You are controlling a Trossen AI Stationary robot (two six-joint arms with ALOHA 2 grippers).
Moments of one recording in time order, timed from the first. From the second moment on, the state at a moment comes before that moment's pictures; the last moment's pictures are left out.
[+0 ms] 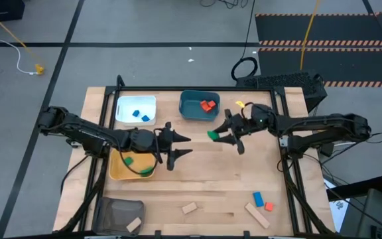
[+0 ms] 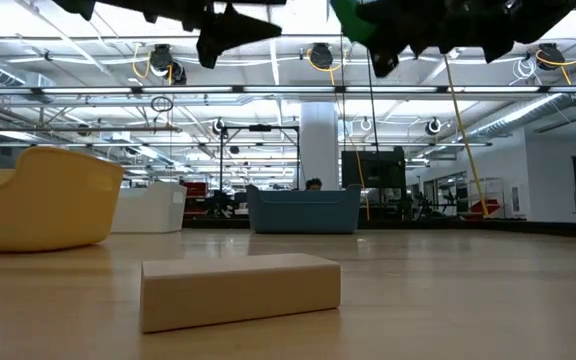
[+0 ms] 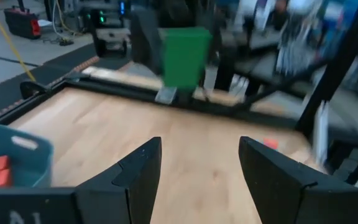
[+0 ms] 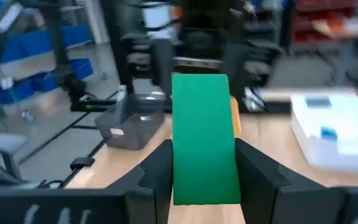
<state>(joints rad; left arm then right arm) -0.17 1.36 0.77 0.44 -0.24 -0.20 -0.17 1.13 0.59 0.42 -0.45 0.08</state>
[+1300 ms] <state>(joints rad) -0.02 1.51 0.77 0.51 -0.27 -0.92 0.05 1.19 0.59 0.23 0.32 -0.42</state>
